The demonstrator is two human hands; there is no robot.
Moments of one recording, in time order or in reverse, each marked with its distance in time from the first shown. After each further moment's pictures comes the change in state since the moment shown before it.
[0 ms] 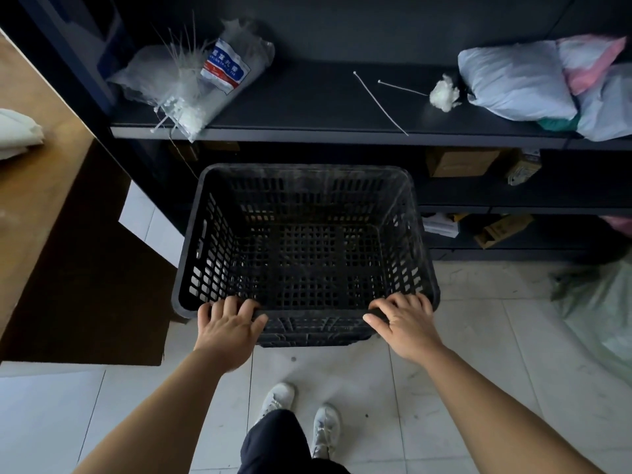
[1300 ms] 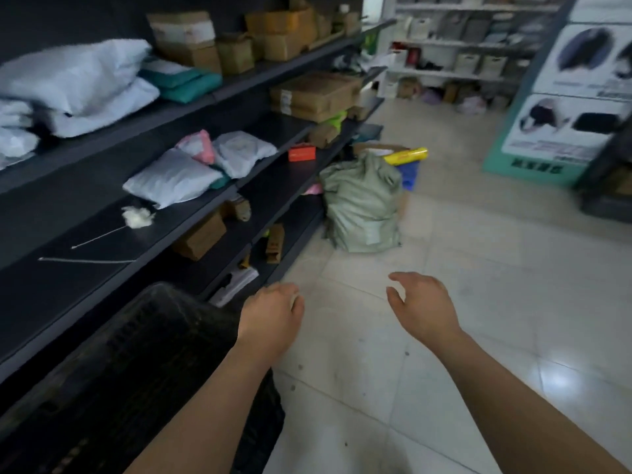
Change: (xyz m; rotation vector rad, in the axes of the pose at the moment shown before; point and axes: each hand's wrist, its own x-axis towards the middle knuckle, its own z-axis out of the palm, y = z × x) left_hand -0.077 0.286 -0.130 -0.083 0.186 1.217; right_hand -0.296 0.038 -0.086 0.283 0.745 1.096
